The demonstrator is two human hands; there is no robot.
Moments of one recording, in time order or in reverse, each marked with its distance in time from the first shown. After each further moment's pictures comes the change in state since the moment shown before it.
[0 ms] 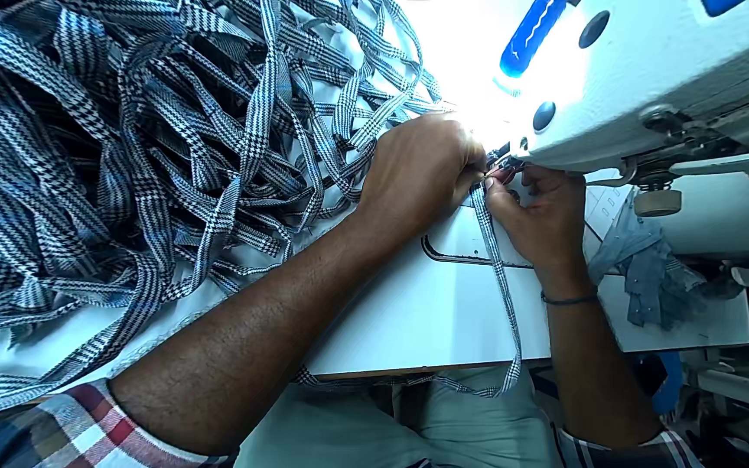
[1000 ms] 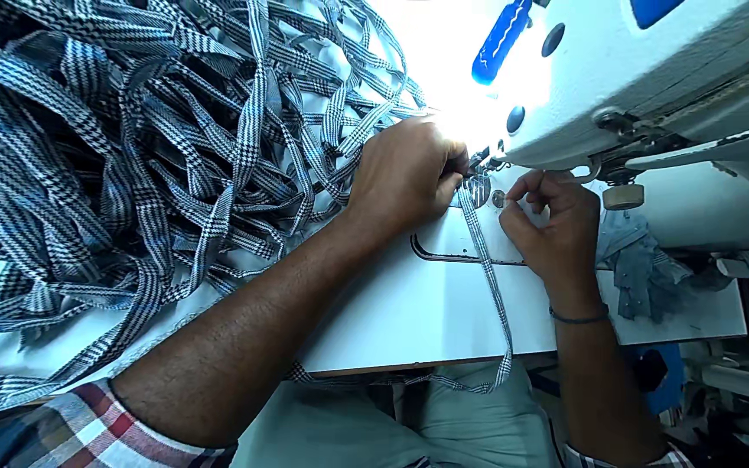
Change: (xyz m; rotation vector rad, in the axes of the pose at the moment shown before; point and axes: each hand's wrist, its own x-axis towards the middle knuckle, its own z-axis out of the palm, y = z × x) left_hand 0.002 -0.001 -0.004 -0.041 -0.051 -0.047; right_hand -0.018 -0.001 -0.032 -0.150 -0.008 0.062
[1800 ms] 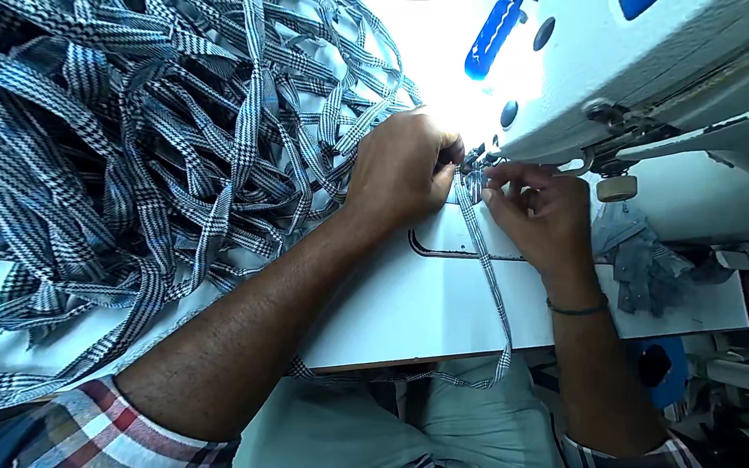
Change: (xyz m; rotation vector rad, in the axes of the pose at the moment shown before) left_hand 0.001 -0.002 0.001 -0.043 0.036 -0.037; right_hand 0.005 -0.009 0.003 0.214 -0.097 0.077
